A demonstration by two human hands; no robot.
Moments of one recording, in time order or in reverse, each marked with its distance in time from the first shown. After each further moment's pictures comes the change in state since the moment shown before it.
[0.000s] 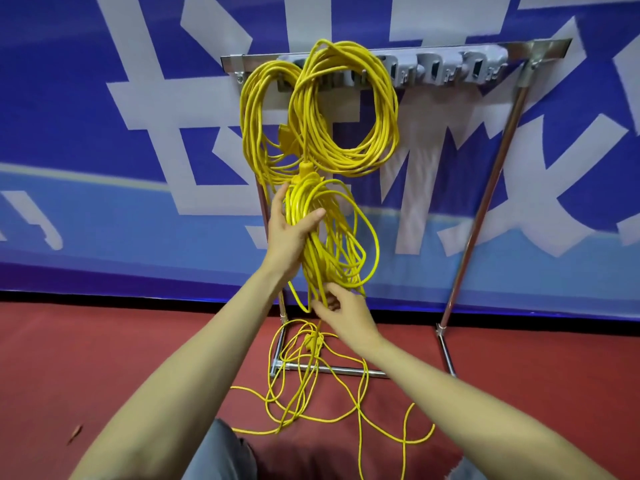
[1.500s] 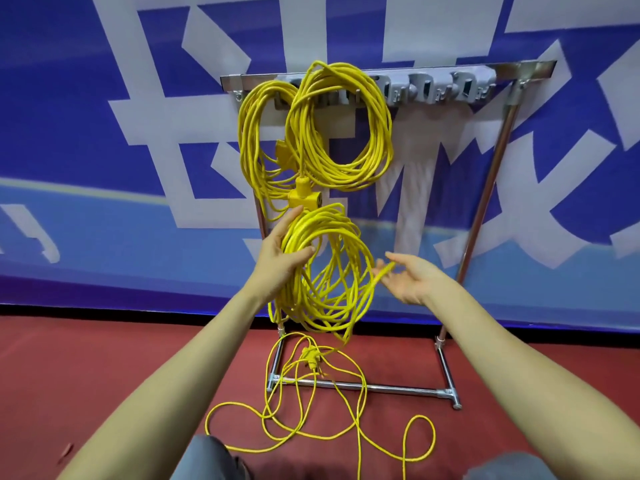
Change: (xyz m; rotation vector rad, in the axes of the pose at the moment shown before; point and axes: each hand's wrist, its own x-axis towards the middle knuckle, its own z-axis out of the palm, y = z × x) left_hand -0.013 0.009 -0.021 0.272 -0.233 0.063; right_hand 0.070 -0.005 -0.129 1.291 -0.037 0.944
